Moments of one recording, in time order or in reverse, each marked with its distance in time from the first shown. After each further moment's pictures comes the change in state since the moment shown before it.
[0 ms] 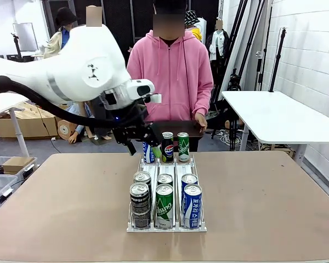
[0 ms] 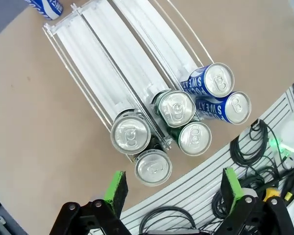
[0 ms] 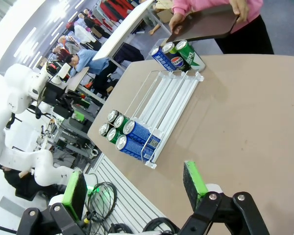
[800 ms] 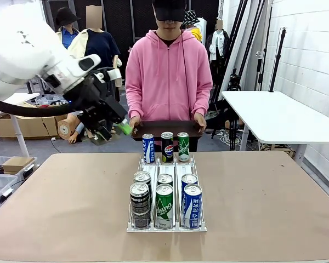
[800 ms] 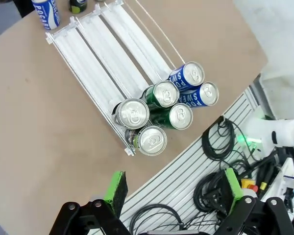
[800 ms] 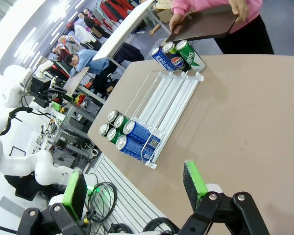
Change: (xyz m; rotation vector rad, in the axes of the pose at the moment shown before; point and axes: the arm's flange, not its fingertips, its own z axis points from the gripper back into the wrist) left arm -0.049 0.066 0.078 -0.219 -0.127 -0.005; right arm 0.000 0.000 0.000 0.001 0.000 0.000
